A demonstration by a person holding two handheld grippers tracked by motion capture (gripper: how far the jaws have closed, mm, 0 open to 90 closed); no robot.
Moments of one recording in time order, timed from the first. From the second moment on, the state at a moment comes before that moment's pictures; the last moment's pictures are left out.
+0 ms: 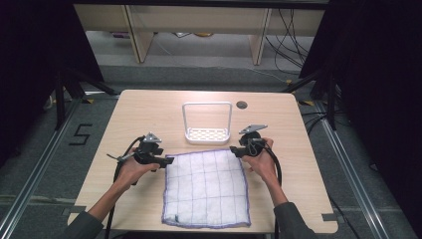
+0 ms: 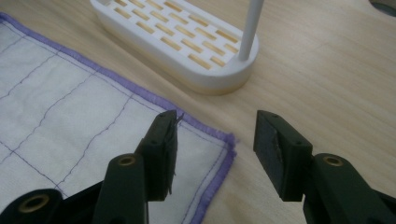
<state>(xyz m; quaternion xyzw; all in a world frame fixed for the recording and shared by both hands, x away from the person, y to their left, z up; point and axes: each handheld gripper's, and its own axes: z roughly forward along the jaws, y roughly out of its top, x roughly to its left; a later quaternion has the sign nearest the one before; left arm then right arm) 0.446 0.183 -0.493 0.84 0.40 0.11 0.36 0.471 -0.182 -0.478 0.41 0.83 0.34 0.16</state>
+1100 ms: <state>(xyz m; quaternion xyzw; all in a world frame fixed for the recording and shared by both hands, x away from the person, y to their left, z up) 0.458 0.173 -0.505 0.86 0.38 0.11 0.33 0.486 -0.171 -0.501 0.43 0.84 0.31 0.13</state>
